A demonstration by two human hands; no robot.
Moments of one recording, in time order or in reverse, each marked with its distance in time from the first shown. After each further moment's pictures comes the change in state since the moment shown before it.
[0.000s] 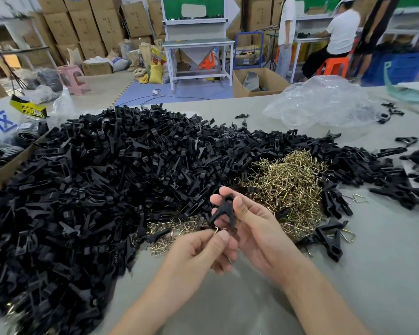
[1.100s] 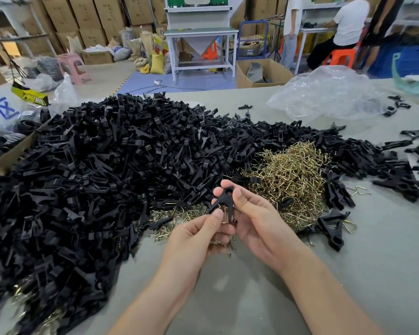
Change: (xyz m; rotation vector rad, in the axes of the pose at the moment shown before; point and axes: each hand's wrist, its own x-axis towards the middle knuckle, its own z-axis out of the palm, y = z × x) left_hand 0.004 -0.006 0.009 -0.288 0.200 -0.108; right_hand 0.002 0.002 0.000 0.032 -0.003 0.073
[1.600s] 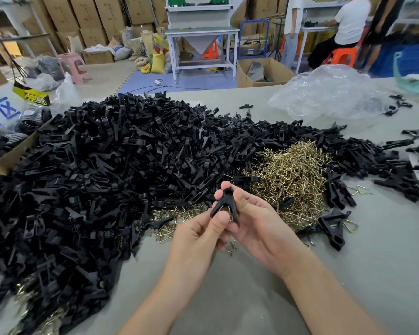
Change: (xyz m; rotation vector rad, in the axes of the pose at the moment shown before) left_hand -0.001 -0.005 0.000 0.173 -0.029 0.221; right_hand -0.004 0.004 0.005 -0.023 -0.074 0.026
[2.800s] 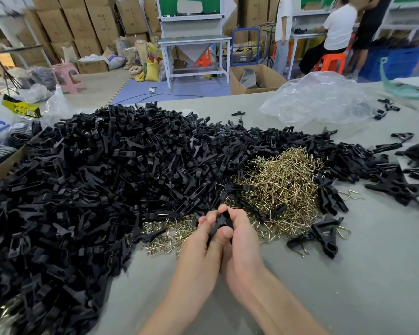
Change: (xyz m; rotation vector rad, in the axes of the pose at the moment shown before) left_hand 0.009 -0.014 0.009 0.472 -0.002 0.046; right_hand 0.005 0.027 0.035 0.294 0.485 -0.059
